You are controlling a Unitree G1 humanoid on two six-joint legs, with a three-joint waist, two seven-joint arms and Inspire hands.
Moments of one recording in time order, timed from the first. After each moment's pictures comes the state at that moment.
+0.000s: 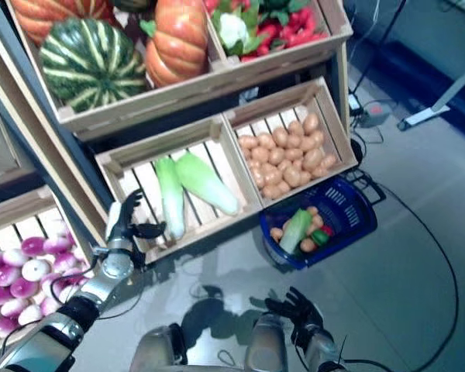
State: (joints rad) left arm -0.34 0.42 -0.50 0.62 -0.22 -0.15 0.47; right arm -0.12 -0.22 0.20 1.25 0.71 -0.21 0.09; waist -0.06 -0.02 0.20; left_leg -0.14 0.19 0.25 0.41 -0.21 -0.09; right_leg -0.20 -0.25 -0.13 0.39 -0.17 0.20
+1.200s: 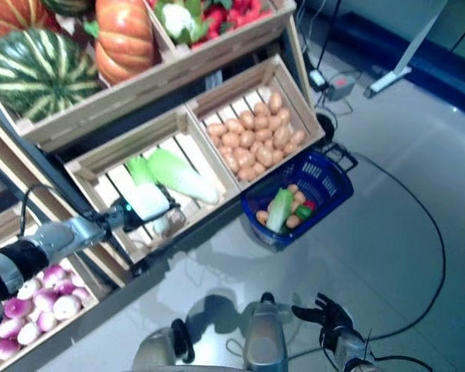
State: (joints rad) left arm -0.93 0.92 -1.13 0.63 0.93 -0.21 0.27; right arm -0.23 -0.41 0.21 1.30 0.64 -0.18 0.10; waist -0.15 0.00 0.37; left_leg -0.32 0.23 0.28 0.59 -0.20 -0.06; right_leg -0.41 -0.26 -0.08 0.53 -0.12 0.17
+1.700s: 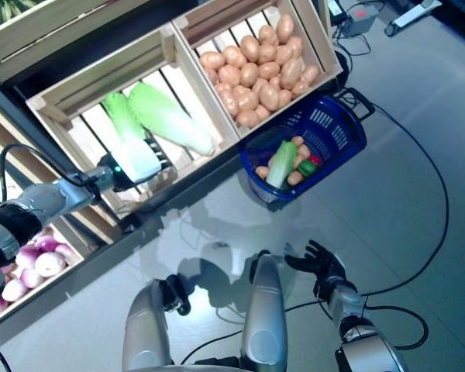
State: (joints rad) left arm -1.05 0.91 -1.17 0.77 1.06 -0.21 0.38; right arm -0.38 -0.45 0.21 1.21 0.69 -0.18 0.13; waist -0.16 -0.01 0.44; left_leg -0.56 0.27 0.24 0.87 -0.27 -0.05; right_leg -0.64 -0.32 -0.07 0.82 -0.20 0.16
